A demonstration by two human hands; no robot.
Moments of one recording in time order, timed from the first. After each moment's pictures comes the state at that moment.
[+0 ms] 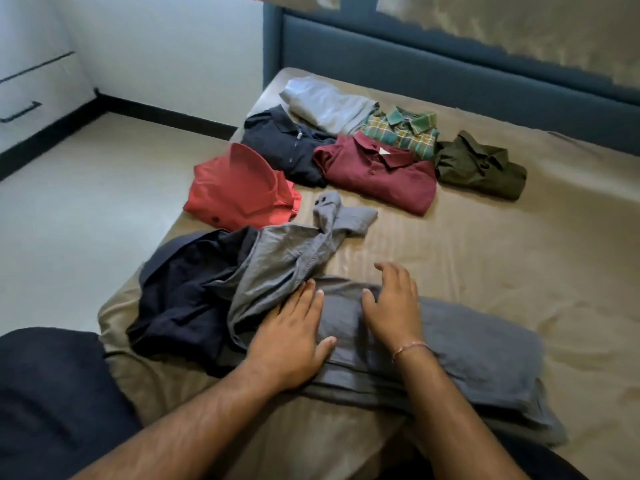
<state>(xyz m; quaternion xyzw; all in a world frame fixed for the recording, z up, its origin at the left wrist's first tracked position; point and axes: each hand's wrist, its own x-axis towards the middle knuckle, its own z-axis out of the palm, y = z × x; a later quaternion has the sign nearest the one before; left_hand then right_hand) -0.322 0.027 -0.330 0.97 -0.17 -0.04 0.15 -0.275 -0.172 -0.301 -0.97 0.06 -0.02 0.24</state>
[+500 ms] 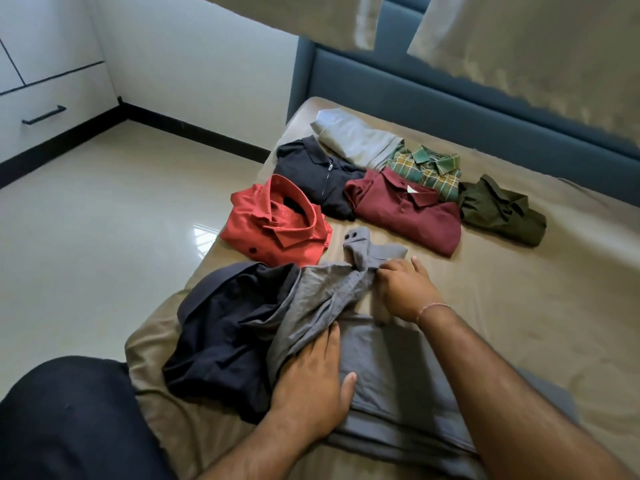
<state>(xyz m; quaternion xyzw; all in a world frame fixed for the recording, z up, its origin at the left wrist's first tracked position) -0.325 0.050 -0.318 0.96 -0.10 -0.06 0.25 -0.153 -0.149 -0.273 -0.99 -0.13 0.07 -0.06</state>
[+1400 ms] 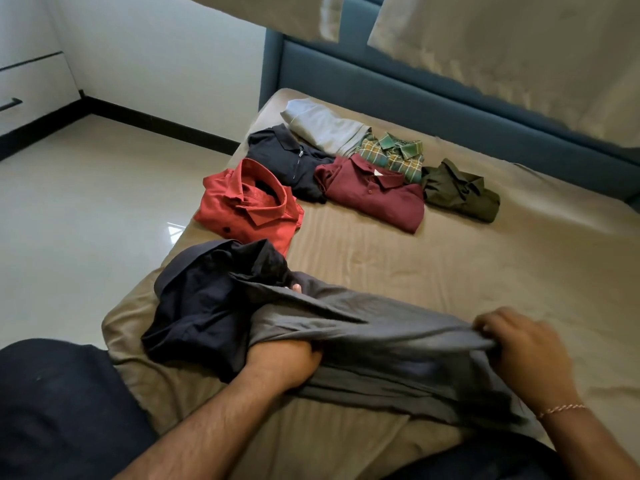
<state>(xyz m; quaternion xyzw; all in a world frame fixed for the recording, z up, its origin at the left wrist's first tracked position) -0.325 0.047 -0.314 0.98 -0.12 -0.10 0.14 -0.356 -0.322 -0.212 -0.99 -0.06 -0.13 -0.10</state>
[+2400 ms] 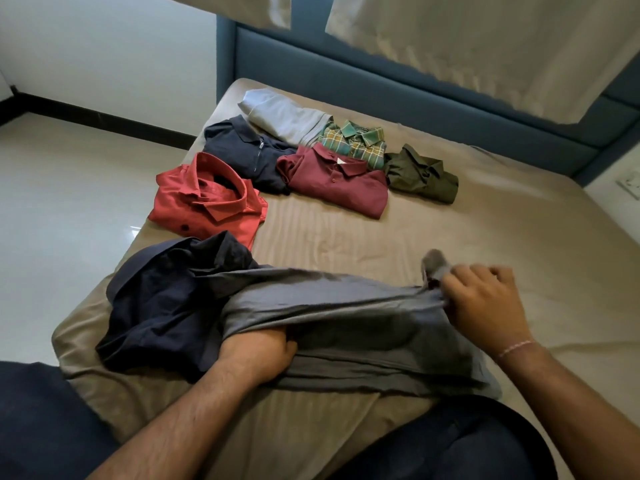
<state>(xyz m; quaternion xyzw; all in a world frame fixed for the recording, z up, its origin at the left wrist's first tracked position) -0.327 0.043 -0.311 0.97 -0.14 -0.15 0.12 -0.343 -0.315 -0.190 -0.94 -0.13 -0.22 -0.24</state>
